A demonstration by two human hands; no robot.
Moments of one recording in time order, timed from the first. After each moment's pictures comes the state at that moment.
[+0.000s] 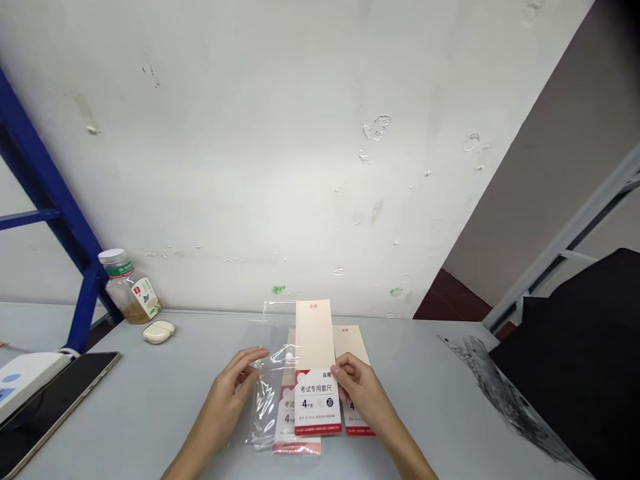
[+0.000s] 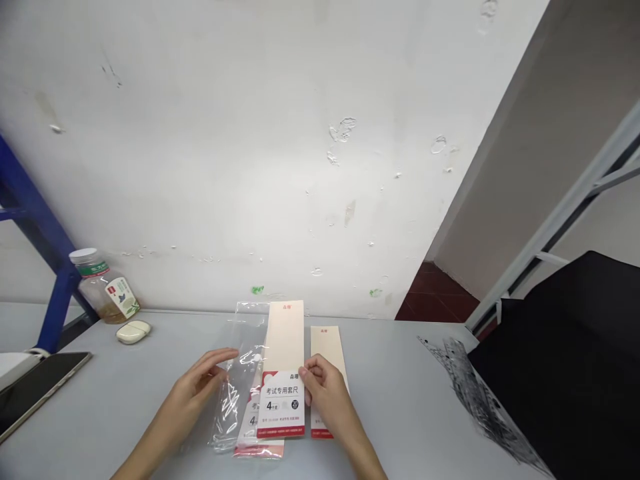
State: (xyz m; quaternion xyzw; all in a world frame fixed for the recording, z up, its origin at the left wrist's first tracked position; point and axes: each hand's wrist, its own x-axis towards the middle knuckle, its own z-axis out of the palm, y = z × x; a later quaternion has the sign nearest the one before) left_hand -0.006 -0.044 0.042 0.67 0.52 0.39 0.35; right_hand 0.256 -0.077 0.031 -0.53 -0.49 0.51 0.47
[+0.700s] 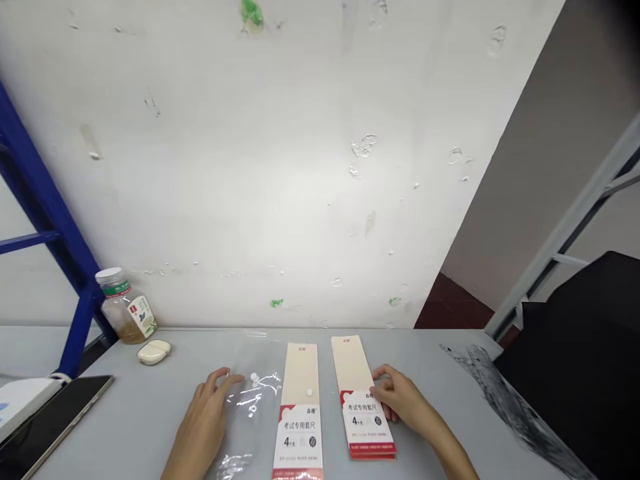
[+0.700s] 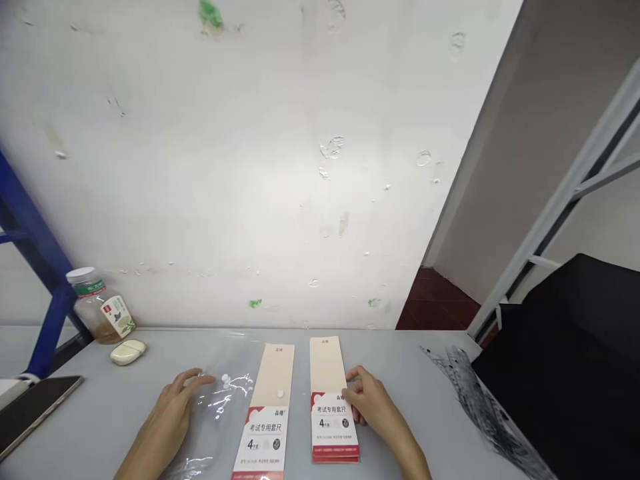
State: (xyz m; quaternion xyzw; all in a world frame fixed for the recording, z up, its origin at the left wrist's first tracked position) left_hand -0.047 -0.026 -0.006 0.74 0.64 0.21 0.06; right_hand 0.339 -0.064 -0.002 -0.66 -0.49 0.46 0.33
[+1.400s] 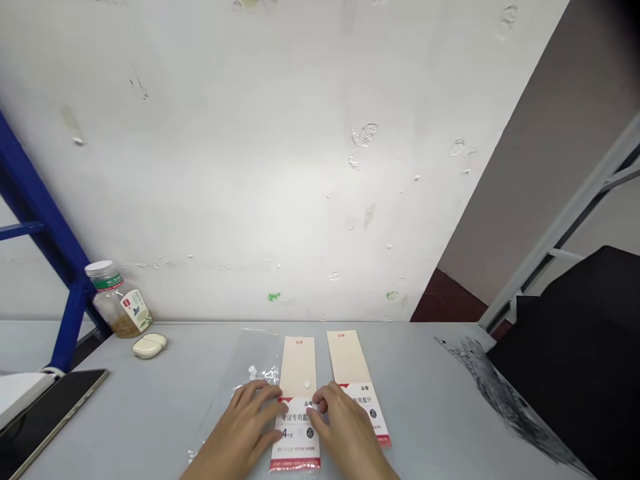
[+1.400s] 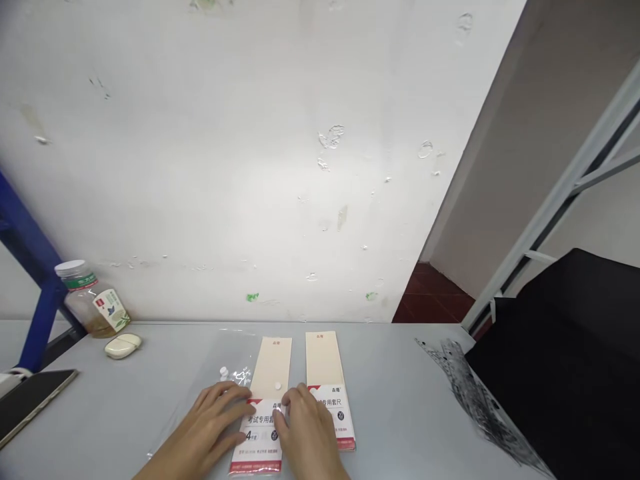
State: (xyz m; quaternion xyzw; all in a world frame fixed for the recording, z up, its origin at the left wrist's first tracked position) left_hand 0.000 -0.052 0.006 0.91 0.37 0.16 0.11; right_hand 0.215 -0.096 0.033 -0.68 -0.63 0.28 0.25
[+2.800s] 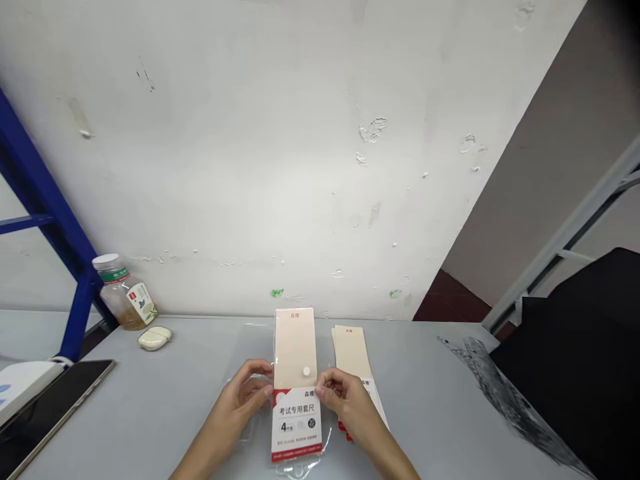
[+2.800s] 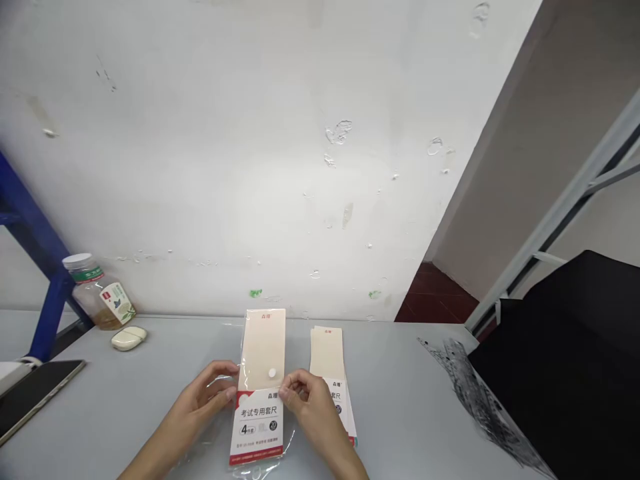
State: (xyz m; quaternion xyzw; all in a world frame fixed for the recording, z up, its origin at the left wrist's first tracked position) left_hand 0.007 -0.052 0.049 0.59 0.47 0.37 0.54; right_hand 0.236 -0.082 0.036 -0.53 -0.51 0.52 0.43
